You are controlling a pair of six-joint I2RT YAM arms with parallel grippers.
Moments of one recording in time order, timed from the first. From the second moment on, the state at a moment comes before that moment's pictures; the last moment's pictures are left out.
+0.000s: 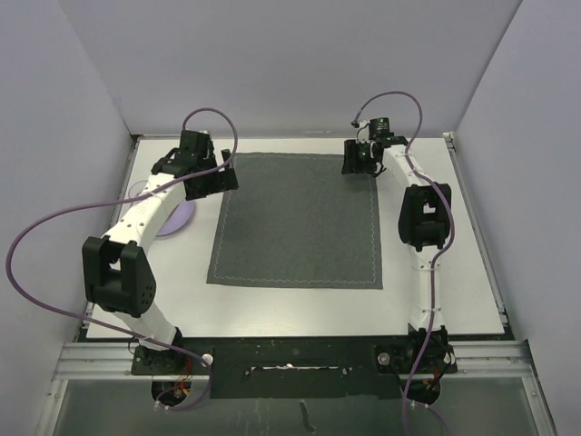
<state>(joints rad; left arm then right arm) -0.24 1.67 1.47 -0.68 -0.05 -0.45 0.12 2.45 2.14 -0.63 -0.27 -0.01</state>
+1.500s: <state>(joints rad) -0.22 0.85 0.98 -0.85 0.07 -0.56 0.68 1.61 0.91 -0.70 0.15 0.41</state>
